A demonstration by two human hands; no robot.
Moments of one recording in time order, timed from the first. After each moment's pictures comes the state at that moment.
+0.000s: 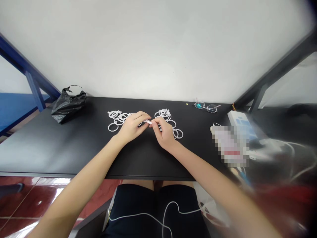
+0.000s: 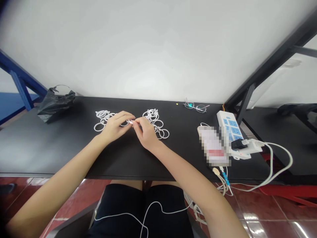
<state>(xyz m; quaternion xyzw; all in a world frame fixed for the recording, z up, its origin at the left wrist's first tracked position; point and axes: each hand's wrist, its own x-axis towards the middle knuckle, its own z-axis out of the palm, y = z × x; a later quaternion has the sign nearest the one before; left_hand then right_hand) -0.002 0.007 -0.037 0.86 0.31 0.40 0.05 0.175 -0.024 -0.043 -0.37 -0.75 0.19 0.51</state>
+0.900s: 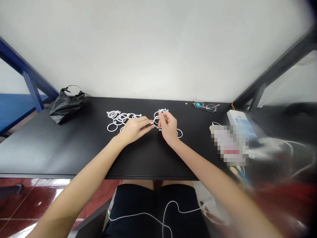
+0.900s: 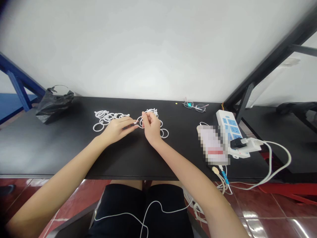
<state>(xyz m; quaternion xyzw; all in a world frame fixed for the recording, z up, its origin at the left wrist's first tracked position) 0.003 0.002 -0.038 0.89 0.28 0.35 0.04 0.177 -0.004 -0.047 -0.44 -0.55 0.37 0.60</state>
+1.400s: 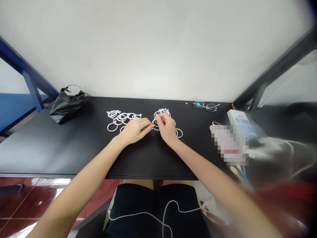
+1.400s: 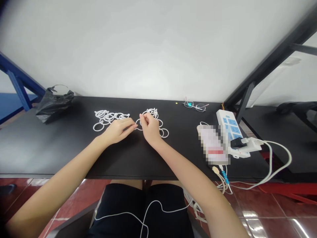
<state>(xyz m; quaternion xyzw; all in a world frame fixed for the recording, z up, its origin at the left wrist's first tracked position) 0.005 -0.004 -0.029 0.90 0.32 0.29 0.08 0.179 -0.006 -0.049 -0.48 -0.61 0.32 0.54</state>
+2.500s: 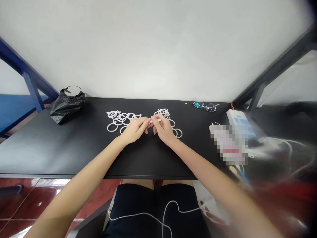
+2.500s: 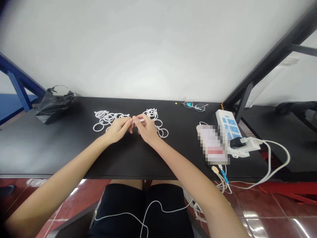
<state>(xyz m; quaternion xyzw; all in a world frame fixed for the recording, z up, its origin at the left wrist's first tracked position) 0.011 0.001 -0.035 0.82 0.36 0.36 0.26 0.176 -0.009 -0.049 -0.40 -0.61 0.45 0.51</state>
